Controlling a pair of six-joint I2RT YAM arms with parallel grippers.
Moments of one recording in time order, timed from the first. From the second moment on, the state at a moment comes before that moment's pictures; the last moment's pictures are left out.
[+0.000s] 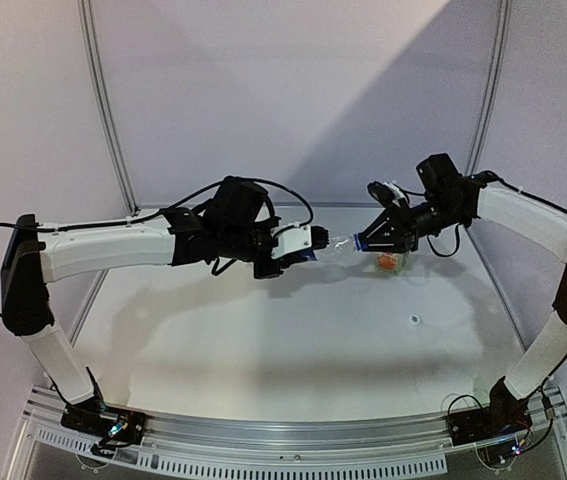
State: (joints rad) left arm -0.89 1.72 1.34 -0.23 0.12 0.75; right arm 0.39 1.63 1.39 -0.75 -1.12 0.29
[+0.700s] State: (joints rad) left arm -0.90 1.75 1.36 -0.28 0.25 0.76; right arm 0.58 1.09 0.78 -0.11 -0.56 -1.62
